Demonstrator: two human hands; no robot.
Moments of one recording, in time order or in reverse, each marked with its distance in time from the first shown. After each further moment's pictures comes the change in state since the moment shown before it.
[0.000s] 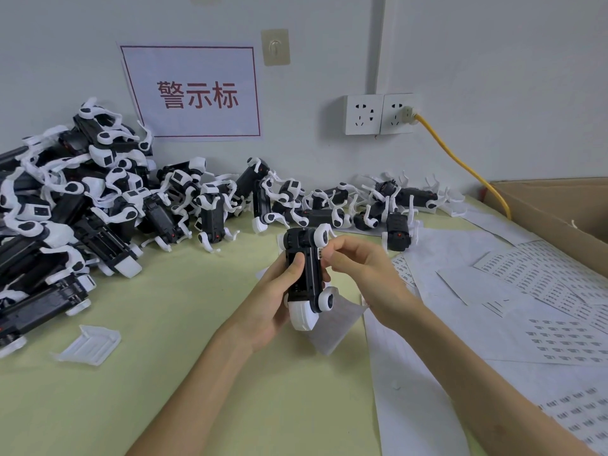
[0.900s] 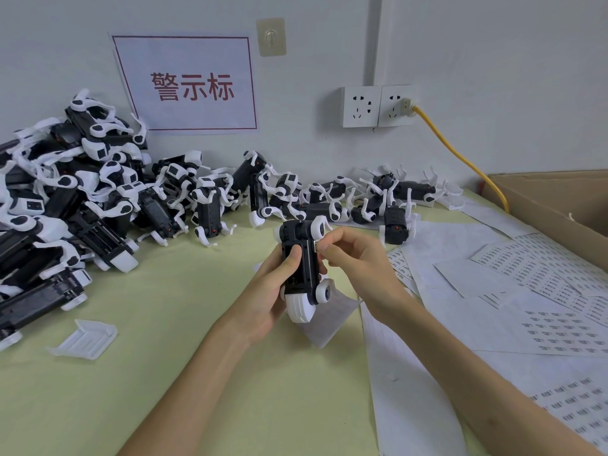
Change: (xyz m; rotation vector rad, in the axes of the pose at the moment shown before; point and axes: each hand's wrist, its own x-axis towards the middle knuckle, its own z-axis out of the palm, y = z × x) left_hand 0.001 -0.001 0.000 0.008 0.013 0.027; right_hand 0.000 0.005 0.005 -0.034 0.091 -0.040
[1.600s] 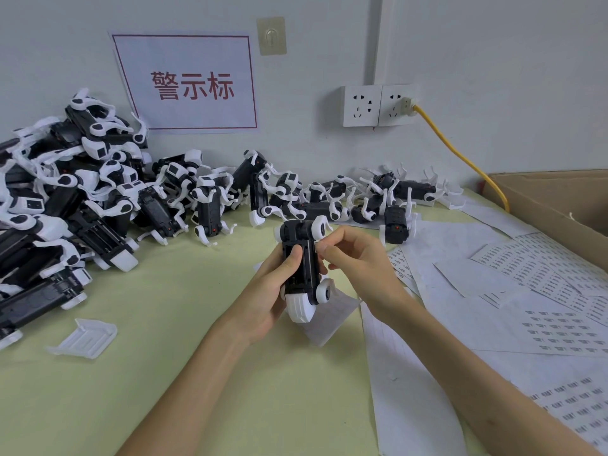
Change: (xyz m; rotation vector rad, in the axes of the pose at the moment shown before) left_hand 0.000 -0.001 -0.001 0.023 -0.004 0.000; right_hand 0.001 0.004 -0.001 -0.036 -0.005 -0.005
